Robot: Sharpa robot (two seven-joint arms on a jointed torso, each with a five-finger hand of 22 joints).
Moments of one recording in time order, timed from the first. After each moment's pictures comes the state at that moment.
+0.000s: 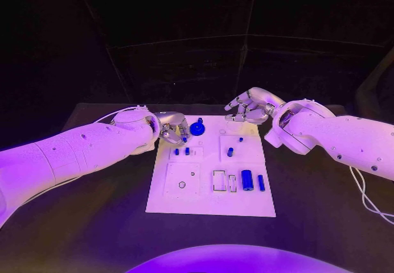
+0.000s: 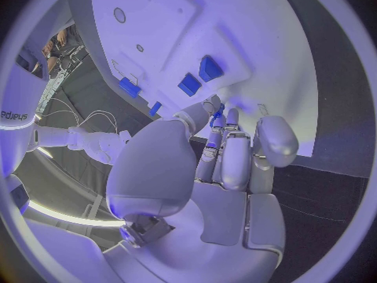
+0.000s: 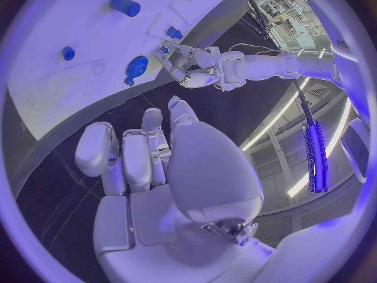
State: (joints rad) left arm 1.20 -0.58 -0.06 1.15 -1.41 -0.02 0.02; left_hand 1.29 -0.10 0.52 -0.15 0.05 0.94 0.16 0.11 0.06 0.99 0.11 0.22 0.07 1.47 0.01 1.34 1.12 0.12 1.39 0.11 1.17 1.10; right arm 1.21 -0.79 0.00 1.45 -1.03 -0.31 0.00; right_hand 1.45 -0.03 -0.08 0.22 0.36 0.88 0.16 0.12 0.07 1.14 0.07 0.87 0.86 1.47 0.00 1.28 1.17 0.08 1.31 0.10 1.33 1.11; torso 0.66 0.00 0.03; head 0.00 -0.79
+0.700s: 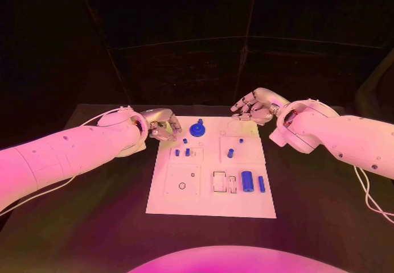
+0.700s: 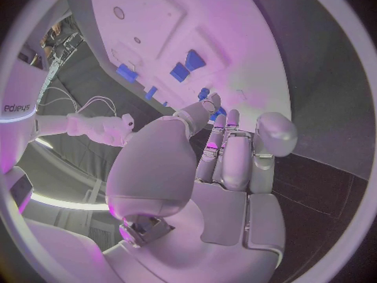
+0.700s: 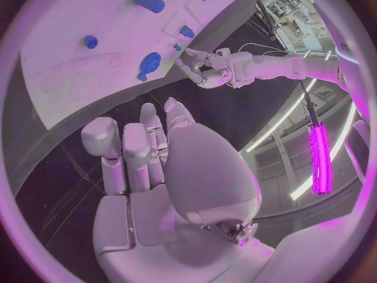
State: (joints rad) left arm 1.20 -0.67 -0.06 1.18 -1.28 -0.14 0.06; left_hand 1.29 -0.11 0.52 -0.15 0.05 0.94 0.17 0.09 0.07 0.98 0.11 0.23 0.07 1.46 0.02 1.33 1.10 0.12 1.36 0.12 1.11 1.04; right arm 1.21 -0.79 0.00 1.38 -1.06 -0.30 -0.01; right_hand 1.51 -0.01 -0.05 0.21 0.33 0.94 0.15 0.16 0.08 1.02 0.07 0.61 0.64 1.42 -0.01 1.08 0.97 0.11 1.22 0.10 1.23 0.96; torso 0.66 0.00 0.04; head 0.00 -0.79
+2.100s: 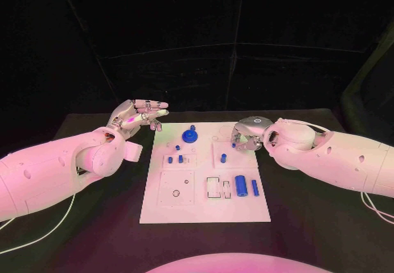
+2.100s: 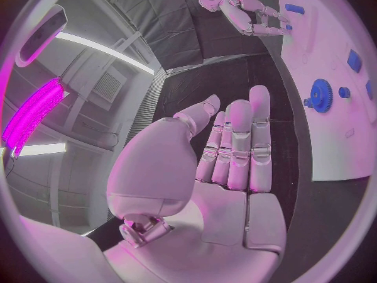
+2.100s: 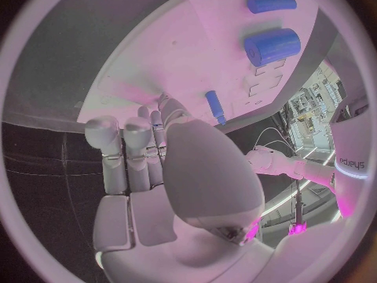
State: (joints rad) left arm 1.18 -0.82 -0.06 1.40 -0.10 -0.20 0.46; left_hand 1.28 -0.09 0.47 -0.12 0.05 0.99 0.17 0.14 0.07 1.04 0.10 0.36 0.11 1.20 0.02 1.01 0.59 0.18 1.14 0.12 0.73 0.68; right arm 1.14 -0.78 0.00 1.40 -1.78 -0.13 -0.14; right_hand 1.58 -0.08 0.11 0.20 0.21 1.02 0.15 0.10 0.07 1.06 0.09 0.17 0.15 1.44 0.01 1.00 0.93 0.11 1.23 0.10 1.21 0.95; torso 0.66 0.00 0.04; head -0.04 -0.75
